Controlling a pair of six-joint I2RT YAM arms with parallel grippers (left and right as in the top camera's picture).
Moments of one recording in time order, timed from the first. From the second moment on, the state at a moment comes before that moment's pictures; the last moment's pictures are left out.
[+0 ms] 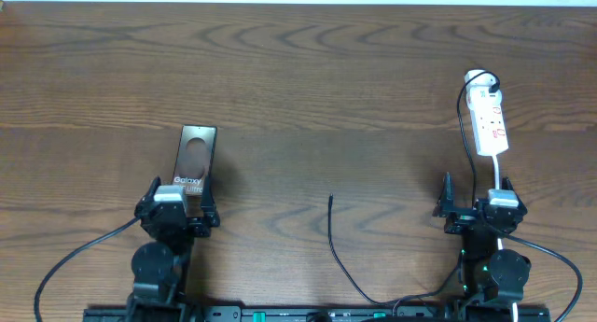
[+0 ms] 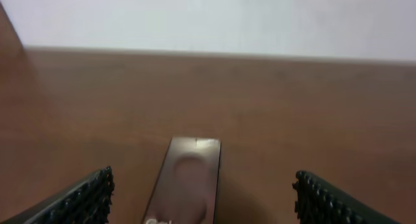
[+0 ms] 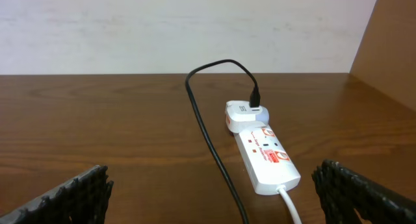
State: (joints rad) left arm -0.12 0.07 0.08 -0.20 -0.11 -0.06; right arm -0.08 0.01 0.01 -0.07 0.02 -0.03
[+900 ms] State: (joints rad) left arm -0.06 1.55 1.54 -0.98 0.01 -0.06; right arm -0.08 0.01 0.01 -0.07 0.02 -0.03
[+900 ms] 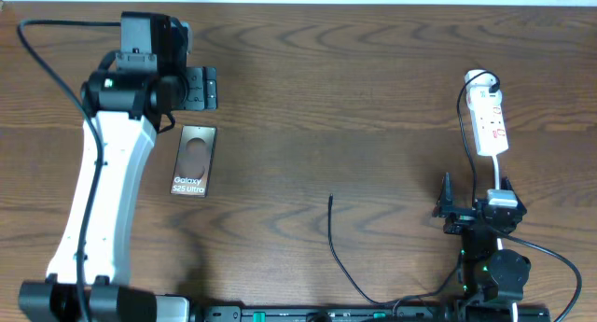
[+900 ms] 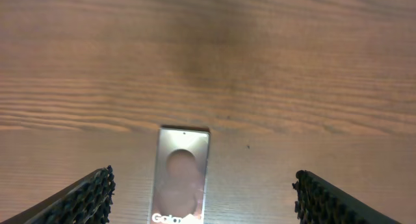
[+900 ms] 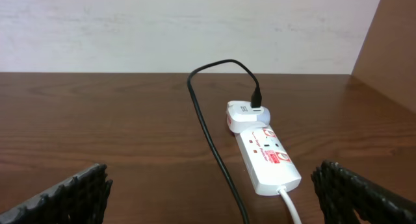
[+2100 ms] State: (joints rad) left arm 0.10 1.72 1.48 -1.08 0.08 0.04; right arm -0.08 0.01 0.01 -0.07 0.02 -0.03
